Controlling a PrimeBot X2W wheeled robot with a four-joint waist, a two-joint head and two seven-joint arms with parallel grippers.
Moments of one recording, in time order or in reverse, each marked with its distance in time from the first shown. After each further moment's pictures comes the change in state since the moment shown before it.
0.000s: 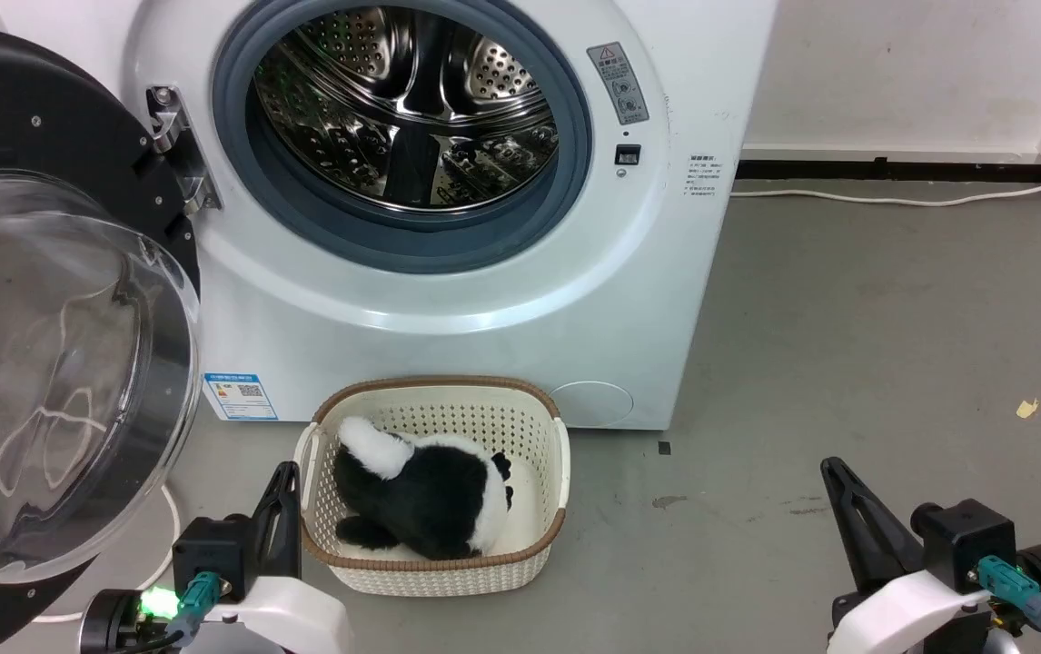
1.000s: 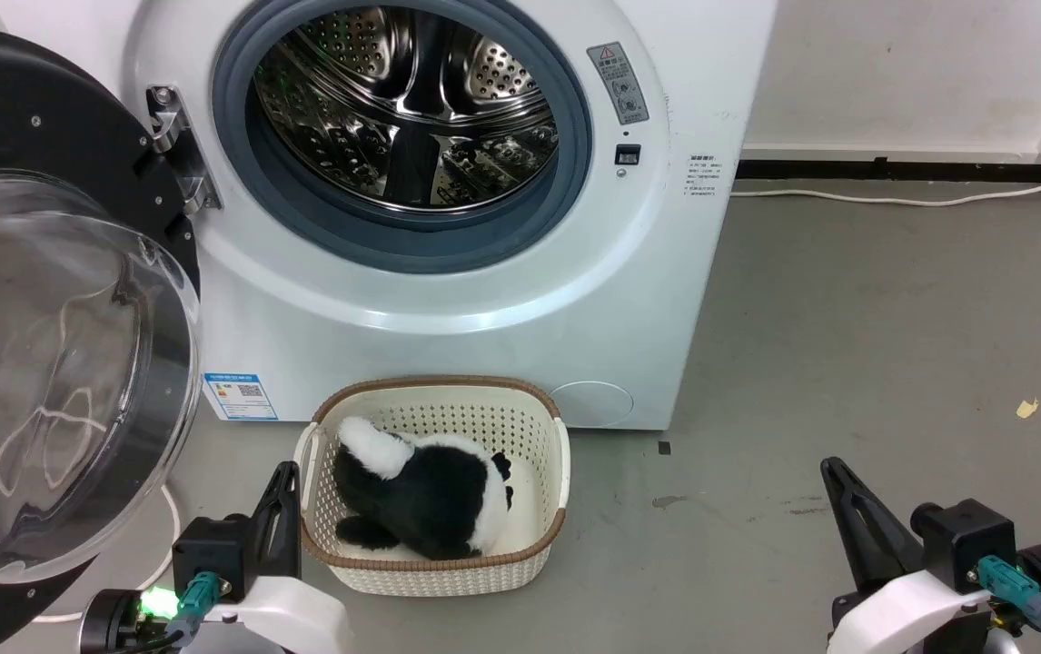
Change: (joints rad) left arm 0.000 0.000 0.001 0.000 0.000 0.000 0.000; right arm 0.000 0.000 0.001 0.000 0.000 0.000 0.001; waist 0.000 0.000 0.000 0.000
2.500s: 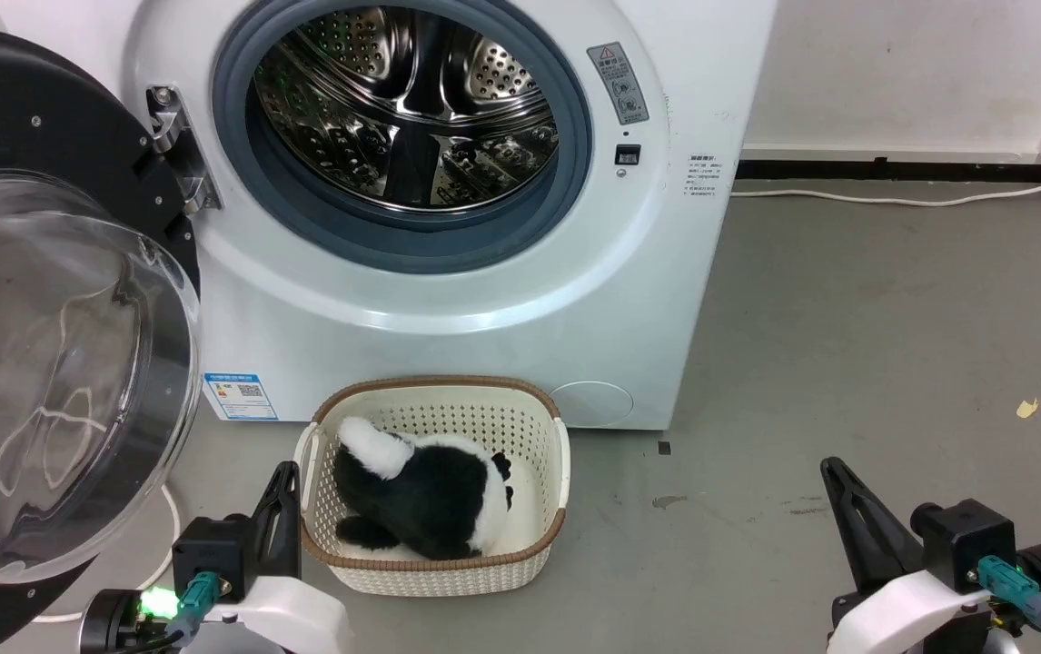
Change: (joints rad) left arm 0.000 0.000 0.000 0.000 0.000 0.000 0.000; right arm 0.000 0.000 0.000 0.000 0.000 0.000 0.000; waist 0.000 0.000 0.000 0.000
